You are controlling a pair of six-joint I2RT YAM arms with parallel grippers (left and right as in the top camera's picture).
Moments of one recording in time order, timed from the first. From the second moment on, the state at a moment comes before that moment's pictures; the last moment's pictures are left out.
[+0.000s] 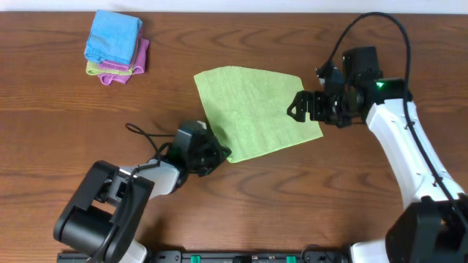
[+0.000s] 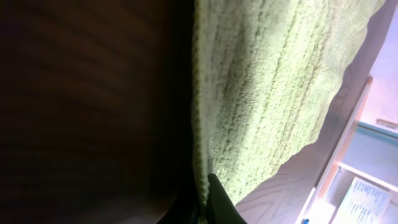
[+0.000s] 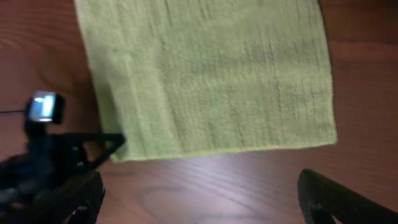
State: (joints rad) left arm -0.41 1.73 0.53 0.34 0.50 -1.14; right arm 0.10 1.62 1.29 -0.91 -0.38 0.16
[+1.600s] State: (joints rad) left arm -0.21 1.70 0.50 0.22 0.70 -0.95; right arm 0.11 1.73 0.81 -0.26 -0.48 0.36
